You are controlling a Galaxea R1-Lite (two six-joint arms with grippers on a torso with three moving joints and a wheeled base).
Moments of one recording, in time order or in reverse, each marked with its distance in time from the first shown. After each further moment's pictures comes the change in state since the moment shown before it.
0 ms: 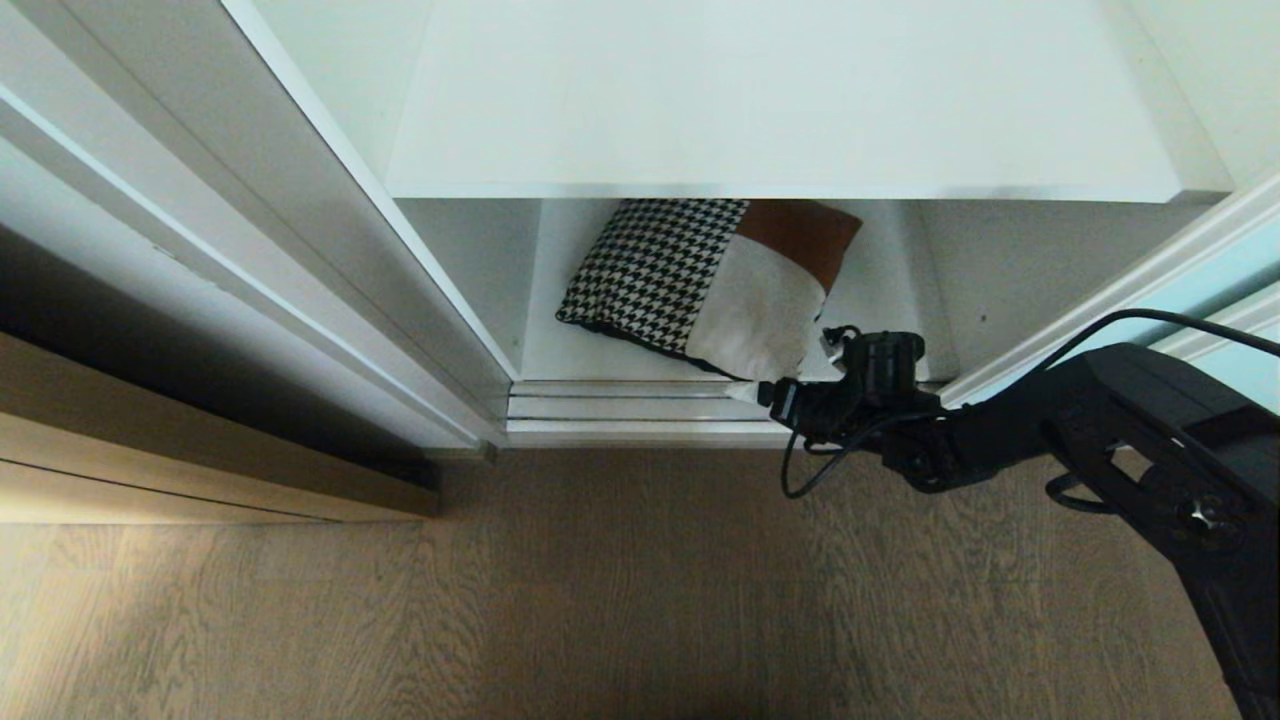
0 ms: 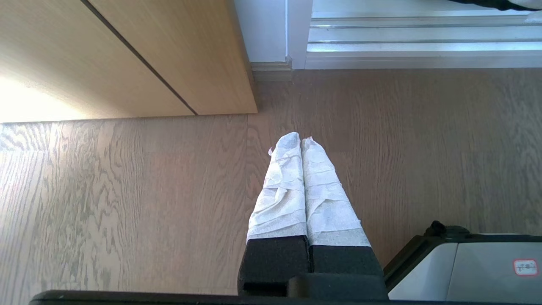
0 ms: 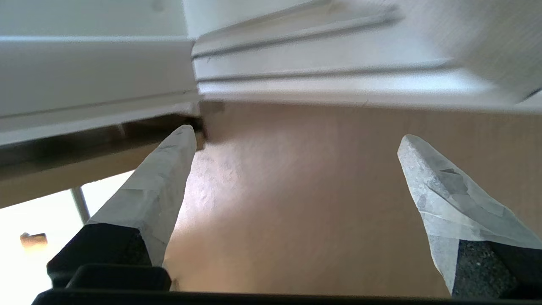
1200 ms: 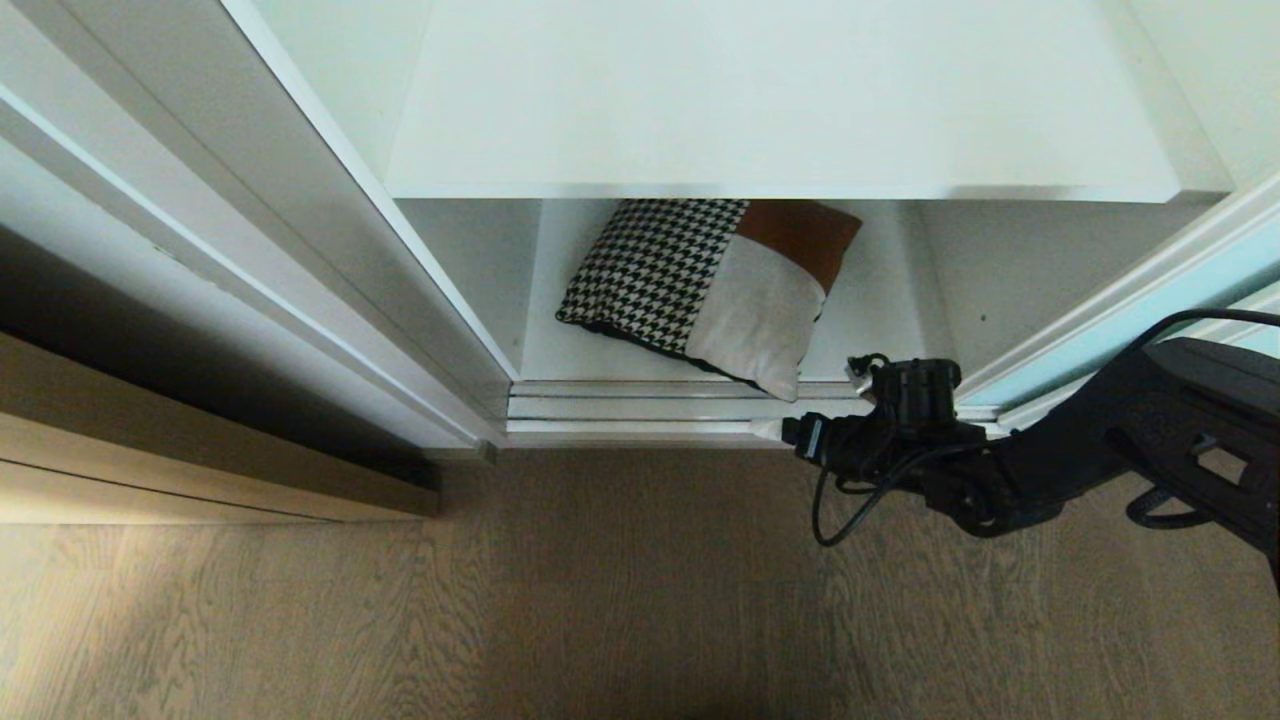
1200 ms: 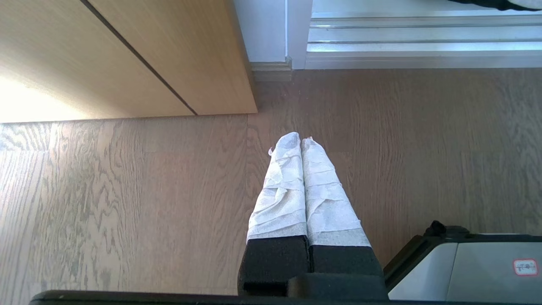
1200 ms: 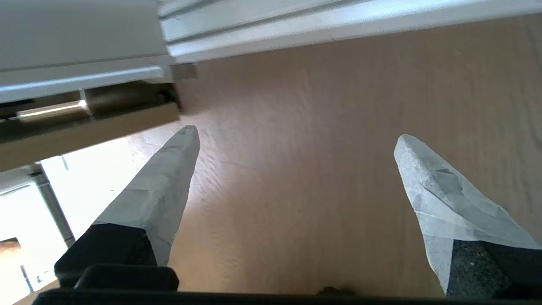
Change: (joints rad) left arm 0.000 0.000 0.000 0.000 0.000 0.000; right arm 0.013 -0.155 0.342 -0.083 -0.062 -0.031
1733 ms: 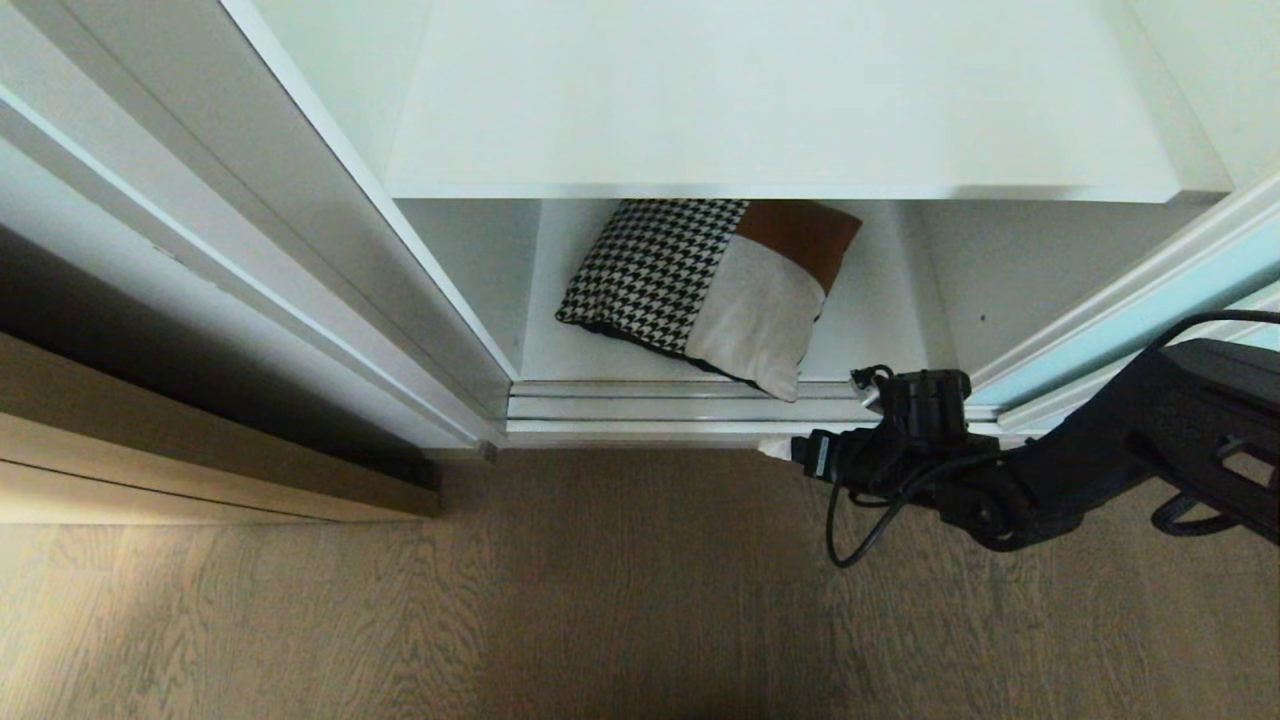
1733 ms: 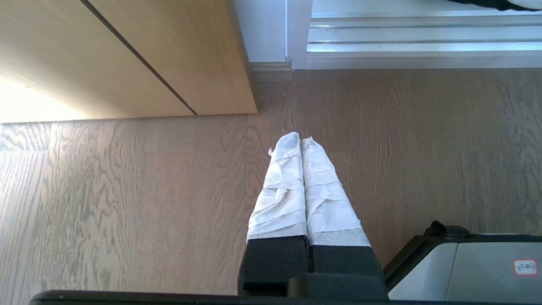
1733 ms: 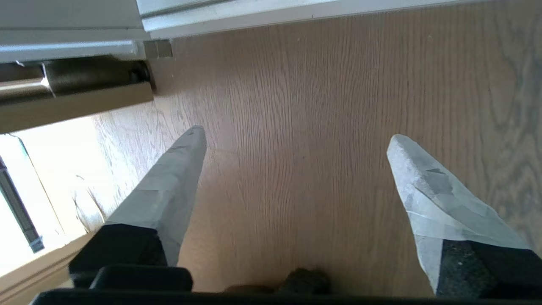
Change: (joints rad) left arm 0.000 0.000 0.000 0.000 0.000 0.000; right arm -0.002 -0.031 0.092 -0.011 -0.033 -0.091
